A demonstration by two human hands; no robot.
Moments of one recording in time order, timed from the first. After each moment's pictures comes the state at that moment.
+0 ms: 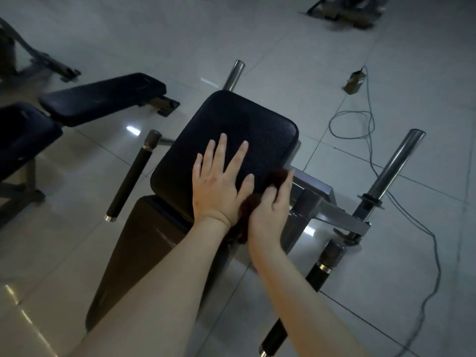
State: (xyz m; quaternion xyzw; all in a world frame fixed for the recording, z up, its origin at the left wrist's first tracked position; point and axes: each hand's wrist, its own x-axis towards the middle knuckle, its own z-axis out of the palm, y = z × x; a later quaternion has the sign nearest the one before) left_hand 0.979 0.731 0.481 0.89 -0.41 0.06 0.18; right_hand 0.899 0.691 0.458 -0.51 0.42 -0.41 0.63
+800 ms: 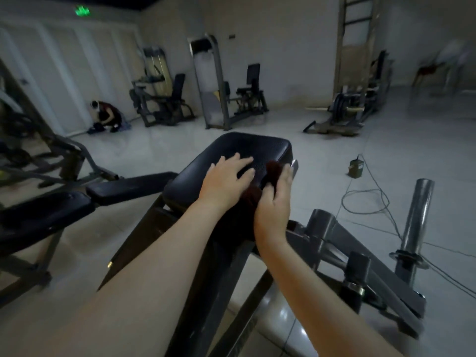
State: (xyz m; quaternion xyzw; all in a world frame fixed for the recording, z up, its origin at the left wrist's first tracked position) left_hand 0.976 0.735 0.491 0.85 -0.46 0.05 0.25; right_hand 0.897 0.683 0.427 -0.59 0.22 -0.53 0.57
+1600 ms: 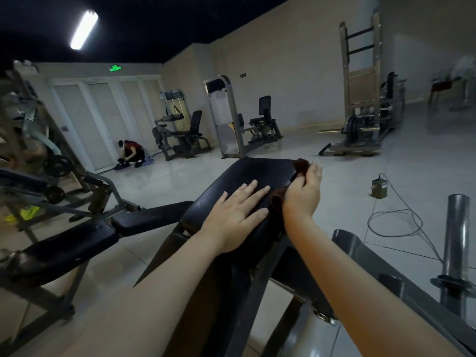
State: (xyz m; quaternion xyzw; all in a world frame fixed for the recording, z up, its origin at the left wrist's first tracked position) left_hand 0.991 0.764 0.473 0.82 -0.56 0.06 0.12; right_hand 0.928 0.621 0.455 -0.55 0.29 -0.57 0.54
